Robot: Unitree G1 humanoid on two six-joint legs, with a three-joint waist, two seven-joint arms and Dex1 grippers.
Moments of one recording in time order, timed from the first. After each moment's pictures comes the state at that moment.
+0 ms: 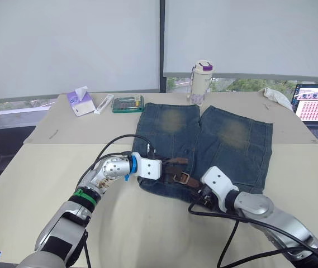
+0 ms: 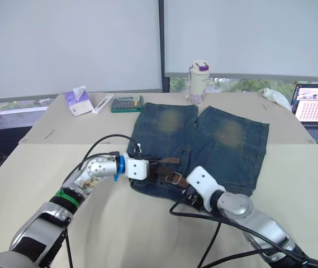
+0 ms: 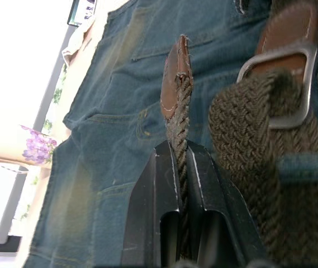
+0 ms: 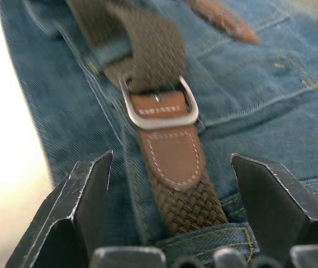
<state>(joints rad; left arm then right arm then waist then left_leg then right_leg) -0.74 0.43 -0.37 0.61 0.30 -0.66 -0.70 -0.17 -0.77 0.34 -0.50 0.32 0.68 0.29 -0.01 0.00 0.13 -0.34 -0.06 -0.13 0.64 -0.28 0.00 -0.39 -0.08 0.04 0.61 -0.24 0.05</state>
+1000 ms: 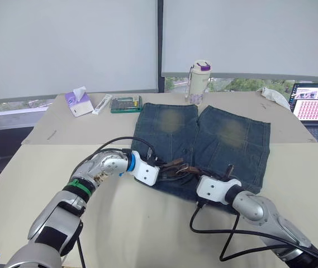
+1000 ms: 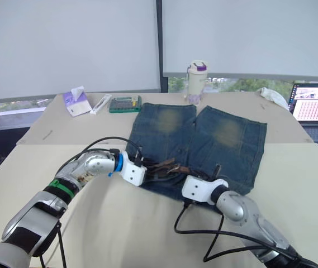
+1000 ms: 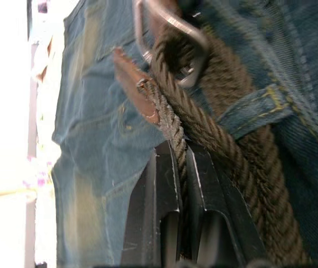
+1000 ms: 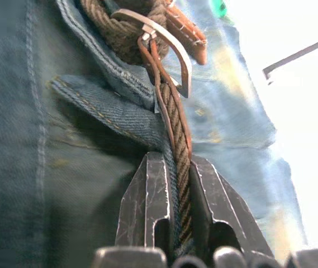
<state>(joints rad) -0.84 0.51 -0.46 0.68 0.44 -0.83 -0.71 -0.15 -0.77 0.38 -0.32 -0.36 0.12 0.28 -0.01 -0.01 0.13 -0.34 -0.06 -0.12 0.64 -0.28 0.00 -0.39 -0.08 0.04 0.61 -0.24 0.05</state>
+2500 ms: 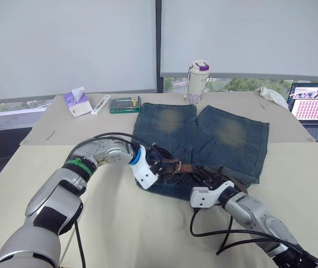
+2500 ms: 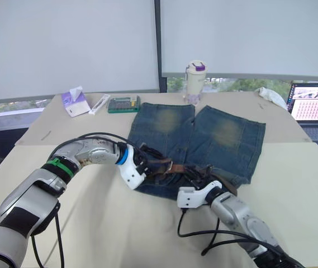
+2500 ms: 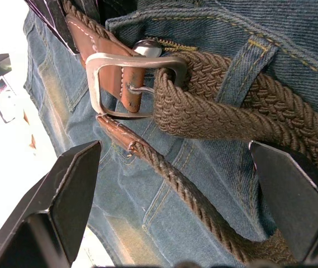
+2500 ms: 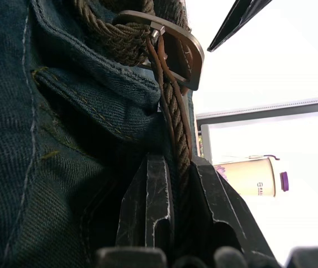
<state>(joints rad) -1.05 0.54 -0.61 0.76 0.74 -1.03 -0.60 -0.15 -0.62 0.33 -0.13 -0.77 -0.19 0.12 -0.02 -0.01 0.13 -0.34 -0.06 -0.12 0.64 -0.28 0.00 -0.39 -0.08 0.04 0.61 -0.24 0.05</state>
